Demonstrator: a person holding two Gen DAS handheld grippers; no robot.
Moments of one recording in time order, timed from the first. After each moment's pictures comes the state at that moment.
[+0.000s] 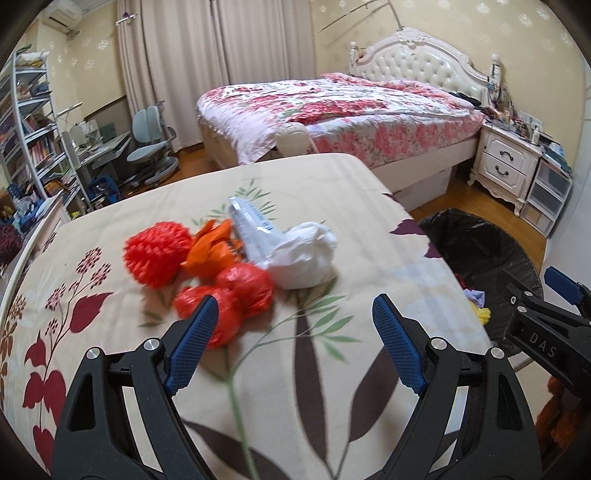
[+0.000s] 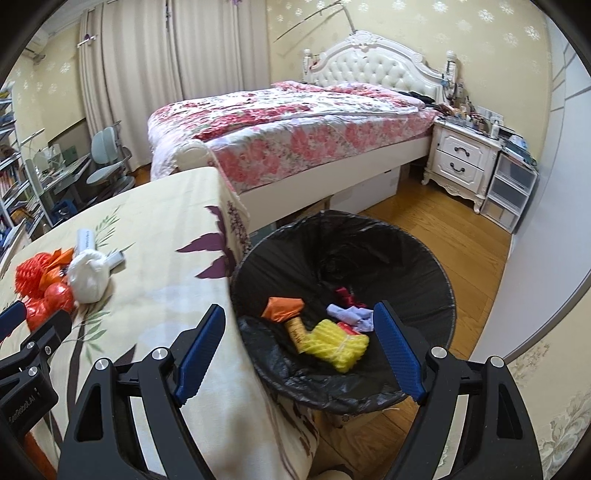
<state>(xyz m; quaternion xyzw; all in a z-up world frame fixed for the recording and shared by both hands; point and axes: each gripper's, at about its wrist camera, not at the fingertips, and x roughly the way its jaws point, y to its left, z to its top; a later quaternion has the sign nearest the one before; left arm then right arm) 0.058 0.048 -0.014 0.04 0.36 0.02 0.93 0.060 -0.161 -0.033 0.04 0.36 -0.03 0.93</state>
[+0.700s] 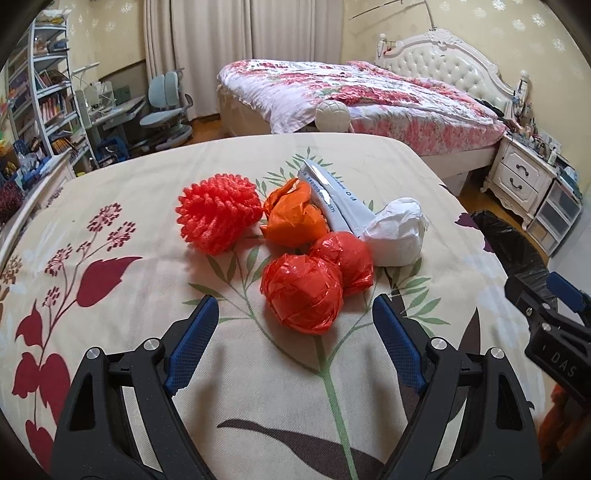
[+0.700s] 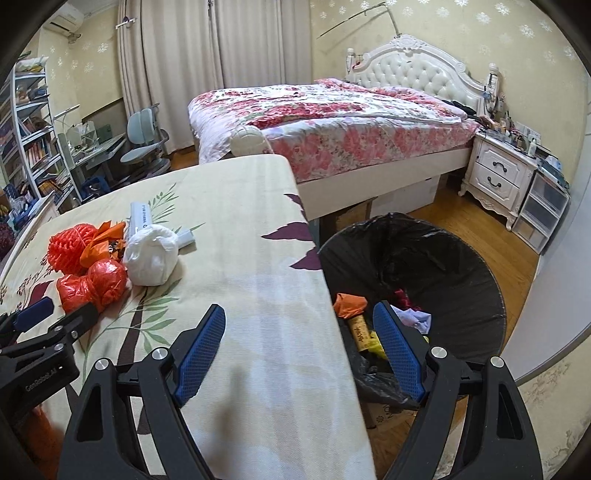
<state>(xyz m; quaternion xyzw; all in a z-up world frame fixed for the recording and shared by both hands) 0.063 0.116 -0.031 -0.01 0.39 0.03 0.92 0.063 -0.103 -0.034 0.01 0.37 0.04 0.93</state>
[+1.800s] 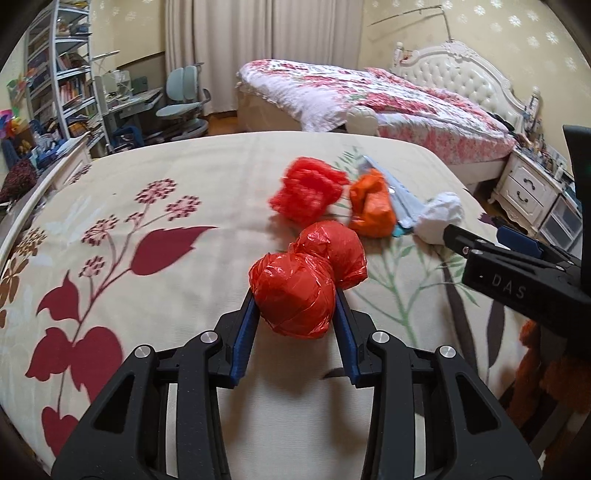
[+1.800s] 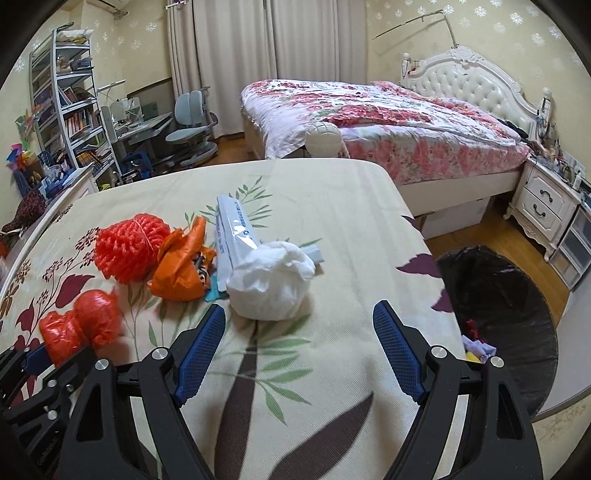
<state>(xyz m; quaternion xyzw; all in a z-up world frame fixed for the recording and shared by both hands) 0.018 0.175 -0.027 -0.04 0.39 0.06 0.92 0.087 -0.014 -0.030 -0.02 0.37 0.12 0.92</state>
